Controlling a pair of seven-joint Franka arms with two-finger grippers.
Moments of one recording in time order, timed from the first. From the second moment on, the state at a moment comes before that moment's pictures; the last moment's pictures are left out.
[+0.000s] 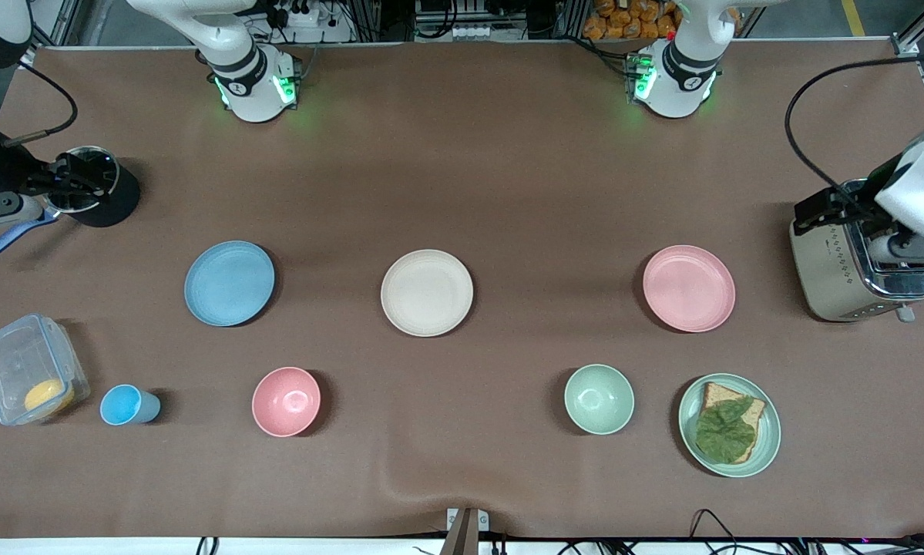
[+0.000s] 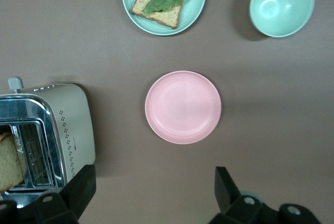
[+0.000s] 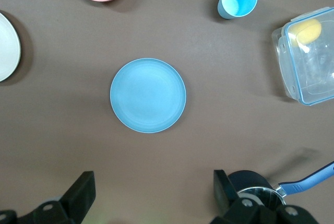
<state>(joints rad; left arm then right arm) 0.01 0.09 -0.07 -1.61 0.04 1.64 -0.01 0.04 -0.06 -0.09 -1.75 -0.03 1.62 -0.30</state>
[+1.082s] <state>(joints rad) 0.09 0.21 -0.06 -2.15 0.13 2.30 -0.01 0.04 -0.06 -0.09 -1.75 -0.03 1.62 -0.30</state>
